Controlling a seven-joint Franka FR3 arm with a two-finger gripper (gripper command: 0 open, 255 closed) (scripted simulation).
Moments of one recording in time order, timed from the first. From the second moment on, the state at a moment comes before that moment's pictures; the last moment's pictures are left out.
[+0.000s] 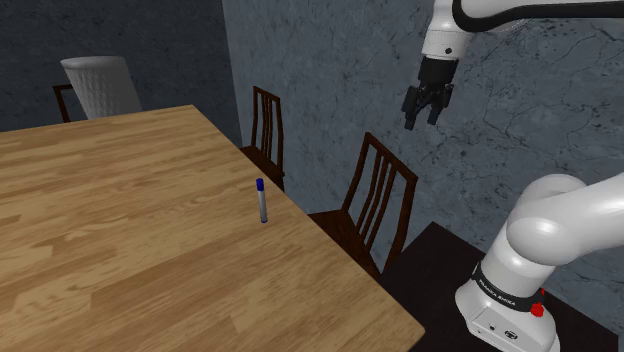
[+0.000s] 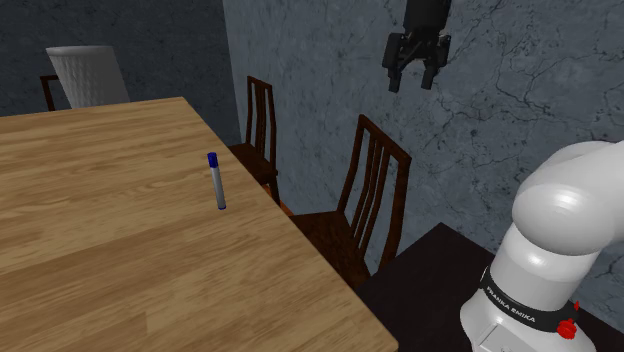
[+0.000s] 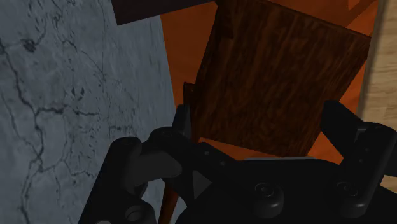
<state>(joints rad) -0.01 -0.81 -0.07 -2.41 -0.01 1.62 0.13</state>
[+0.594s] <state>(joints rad) 0.04 -0.66 0.08 -2.37 0.08 1.70 0.32</state>
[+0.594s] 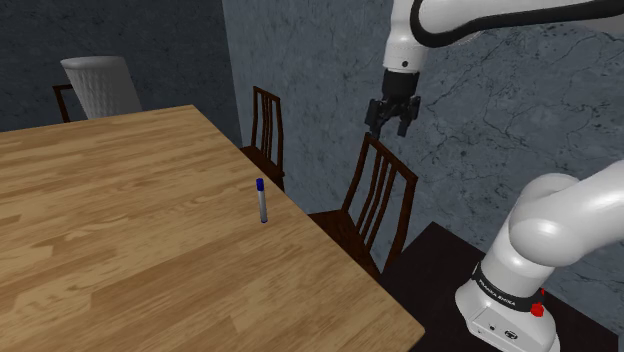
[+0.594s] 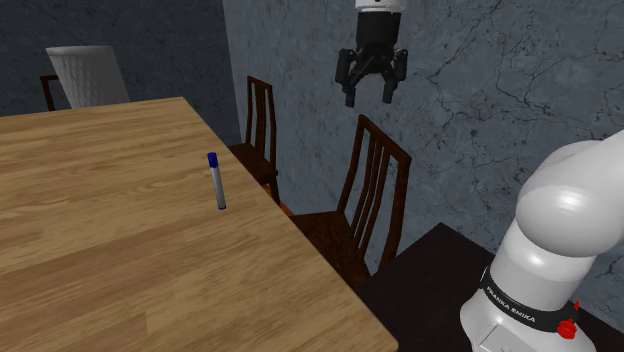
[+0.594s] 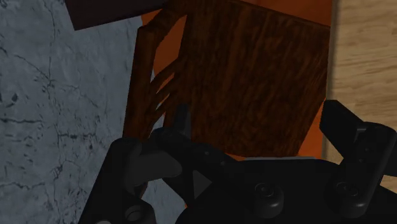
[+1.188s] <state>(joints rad) 0.07 -0.39 0.23 -2.21 0.14 1.79 0.54</state>
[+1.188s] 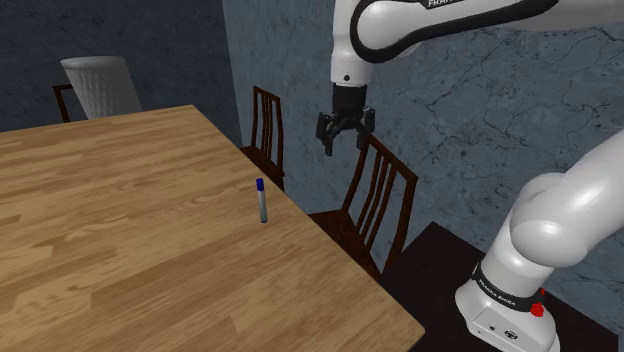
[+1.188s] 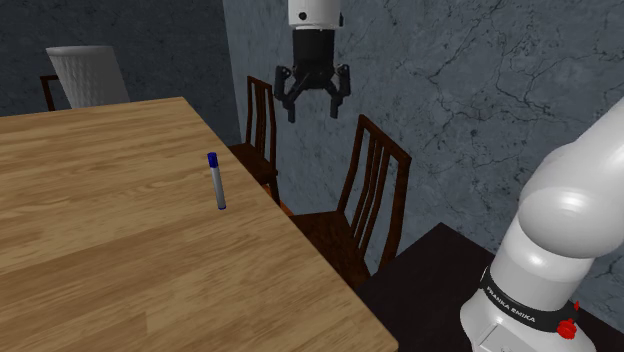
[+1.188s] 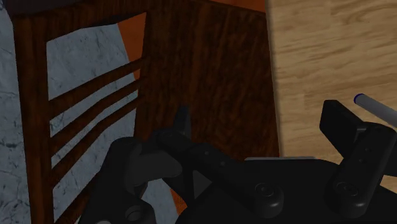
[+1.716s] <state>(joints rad) 0.10 -0.10 0.34 -1.99 0.11 1.84 0.74</state>
